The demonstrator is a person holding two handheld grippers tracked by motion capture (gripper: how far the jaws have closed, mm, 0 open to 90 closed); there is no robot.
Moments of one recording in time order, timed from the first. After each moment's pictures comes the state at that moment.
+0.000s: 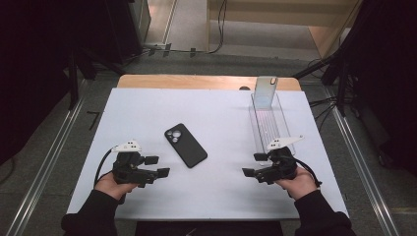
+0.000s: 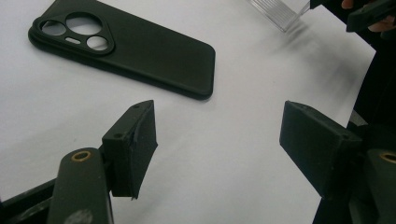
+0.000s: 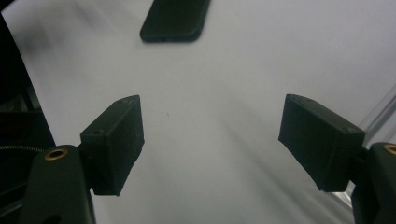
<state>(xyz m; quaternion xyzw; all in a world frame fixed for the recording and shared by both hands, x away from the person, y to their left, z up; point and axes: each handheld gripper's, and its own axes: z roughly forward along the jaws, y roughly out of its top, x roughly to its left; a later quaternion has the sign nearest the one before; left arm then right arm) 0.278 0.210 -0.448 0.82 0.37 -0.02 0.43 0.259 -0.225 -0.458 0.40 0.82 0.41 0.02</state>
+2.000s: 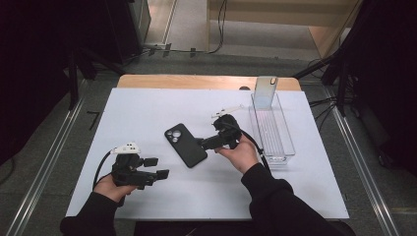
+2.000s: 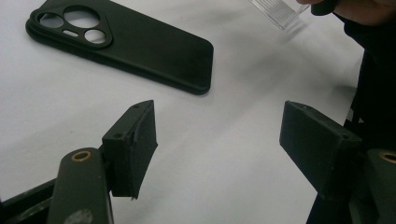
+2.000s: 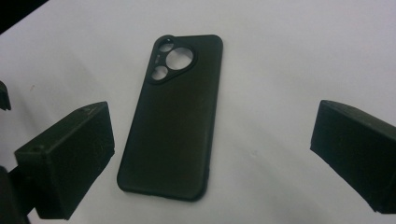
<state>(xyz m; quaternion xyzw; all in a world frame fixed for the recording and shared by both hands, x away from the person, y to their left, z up) 0.274 0.212 -0.449 0.82 0.37 -0.02 0.43 0.356 -0.097 -0.448 0.43 0.81 0.39 0.06</state>
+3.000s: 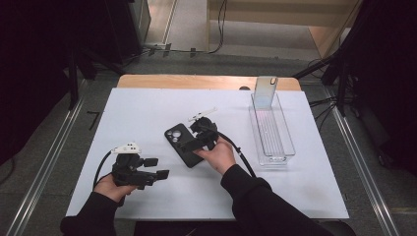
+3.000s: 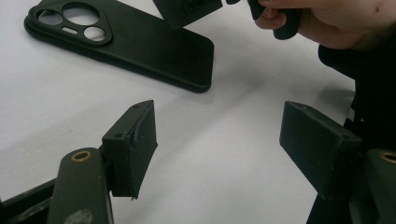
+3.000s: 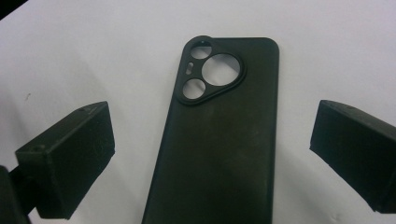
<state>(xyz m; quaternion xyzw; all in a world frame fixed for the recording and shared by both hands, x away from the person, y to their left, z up) 0.274 0.211 -0.450 0.82 0.37 -0.02 0.43 0.370 -0.035 -0.471 0.41 0.83 0.37 0.04</state>
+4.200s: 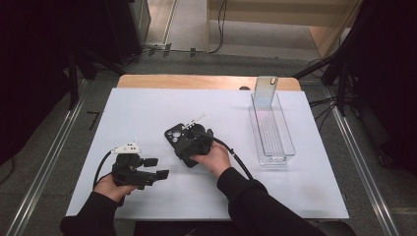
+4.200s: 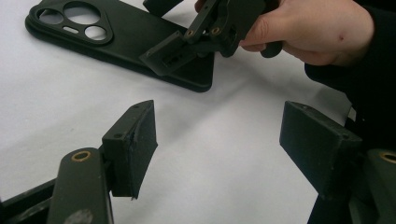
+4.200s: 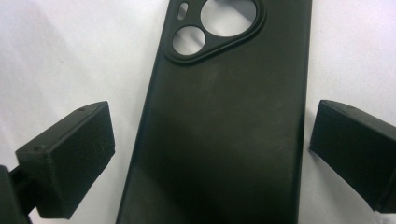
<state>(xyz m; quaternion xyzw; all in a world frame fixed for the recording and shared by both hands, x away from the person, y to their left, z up) 0.275 0.212 -0.451 0.82 0.37 -0.02 0.43 0.372 -0.017 -0.501 0.41 0.86 0.30 0.04</state>
